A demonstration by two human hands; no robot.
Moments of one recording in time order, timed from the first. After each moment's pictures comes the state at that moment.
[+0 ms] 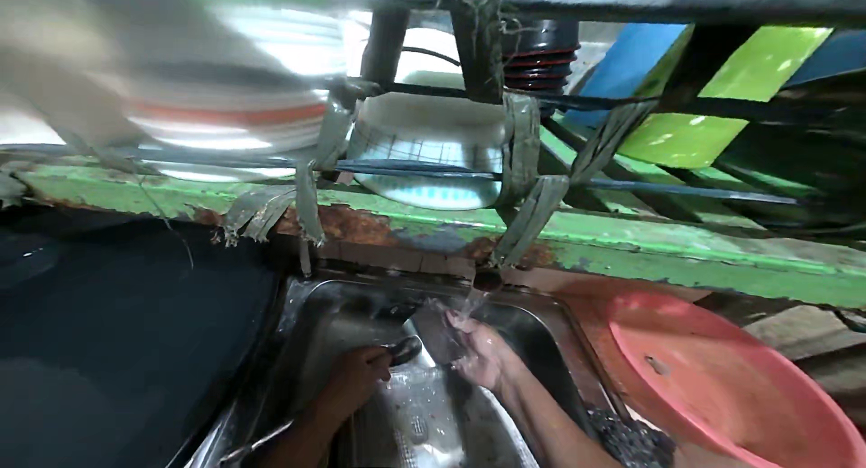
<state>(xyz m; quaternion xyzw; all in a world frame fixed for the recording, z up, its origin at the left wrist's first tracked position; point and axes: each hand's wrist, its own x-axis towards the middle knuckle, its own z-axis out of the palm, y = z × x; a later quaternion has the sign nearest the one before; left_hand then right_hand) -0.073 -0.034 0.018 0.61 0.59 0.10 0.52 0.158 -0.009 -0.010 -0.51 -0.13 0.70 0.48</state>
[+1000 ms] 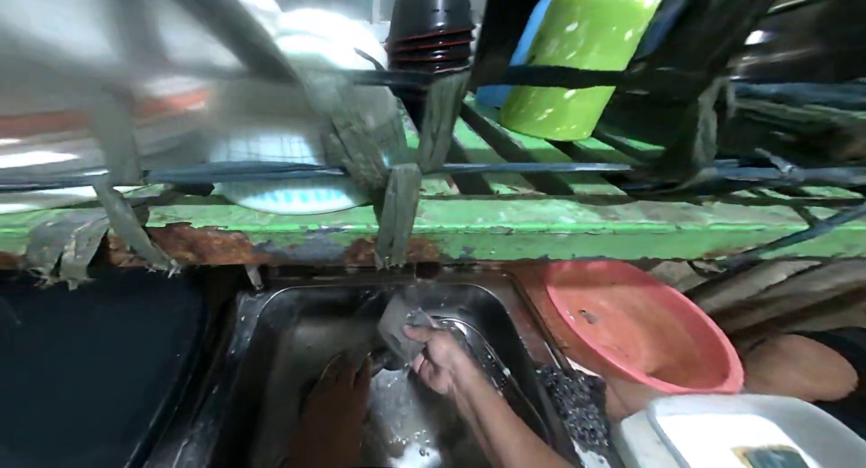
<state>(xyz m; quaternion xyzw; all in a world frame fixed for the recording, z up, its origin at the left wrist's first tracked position) -0.038 -0.077 0.000 0.82 0.54 -0.04 0.19 0.144 -0.033 -0.008 -0.54 -0.08 0.65 0.53</state>
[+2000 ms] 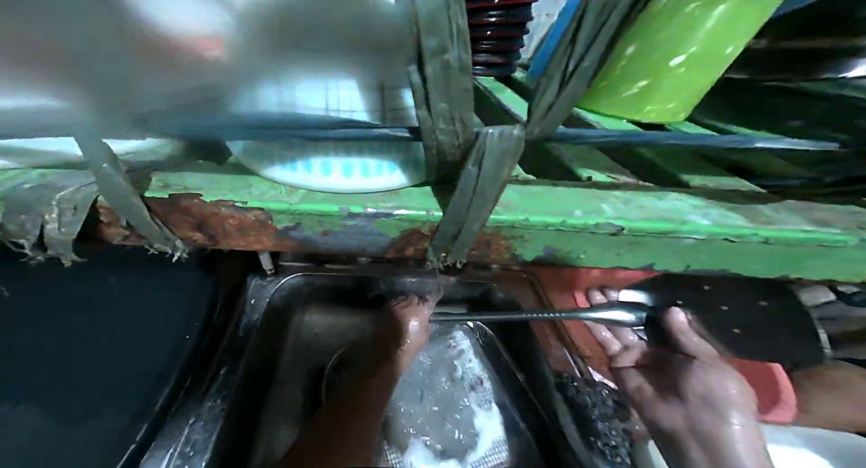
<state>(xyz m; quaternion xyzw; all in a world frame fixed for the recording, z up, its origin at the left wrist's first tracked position) 0.058 0.018 -0.034 0.85 0.47 0.10 0.21 0.286 -0.107 0.057 -0.45 -0.13 0.37 0.80</state>
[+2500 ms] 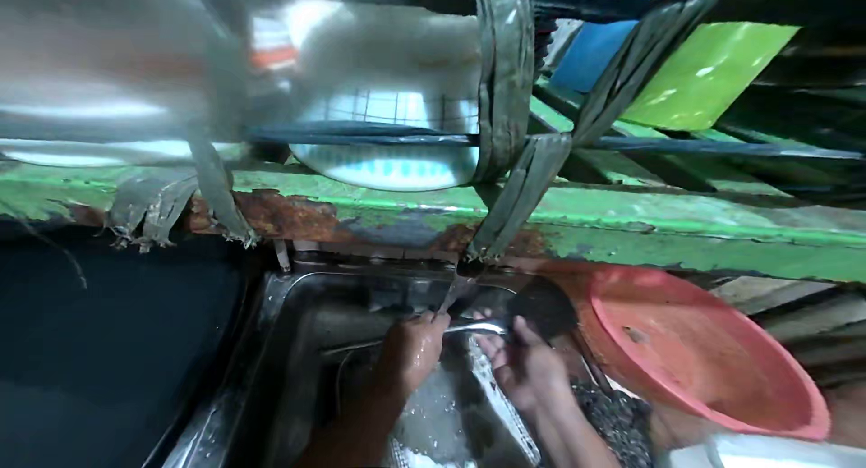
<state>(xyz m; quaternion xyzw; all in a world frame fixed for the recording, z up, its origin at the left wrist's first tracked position) 0.037 0.000 -0.034 0.86 0.46 0.08 0.22 0.188 -0.056 -0.003 -0.49 -0.02 0.49 0.72</state>
